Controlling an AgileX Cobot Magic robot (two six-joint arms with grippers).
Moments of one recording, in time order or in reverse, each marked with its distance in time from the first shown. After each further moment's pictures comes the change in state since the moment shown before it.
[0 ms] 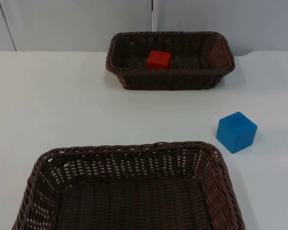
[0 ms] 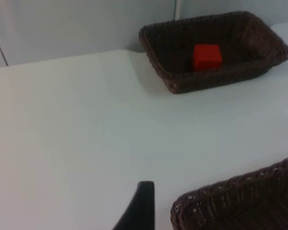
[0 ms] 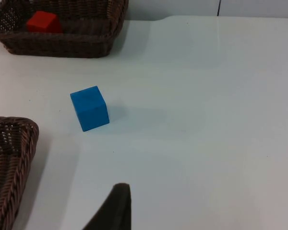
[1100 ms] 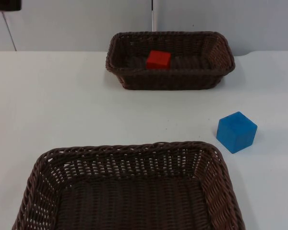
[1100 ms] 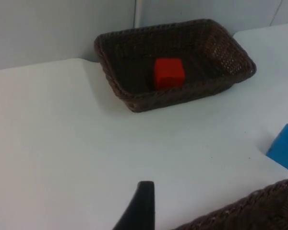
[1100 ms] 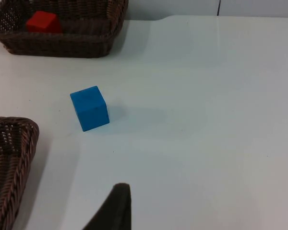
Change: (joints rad) right arm 0.000 0.000 0.000 0.000 0.000 0.002; left arm 0.000 0.313 -0.090 -0.260 -0.208 0.192
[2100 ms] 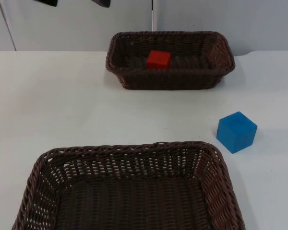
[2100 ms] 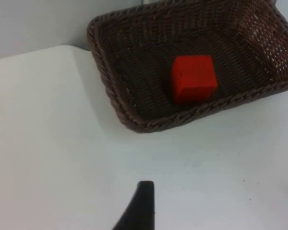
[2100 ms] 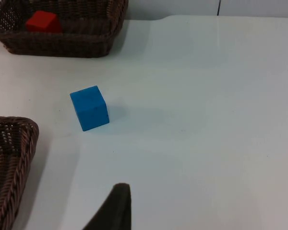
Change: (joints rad) right arm 0.000 0.000 0.000 0.000 0.000 -0.002; left arm 0.000 0.741 -0.477 -0.020 -0.057 0.054
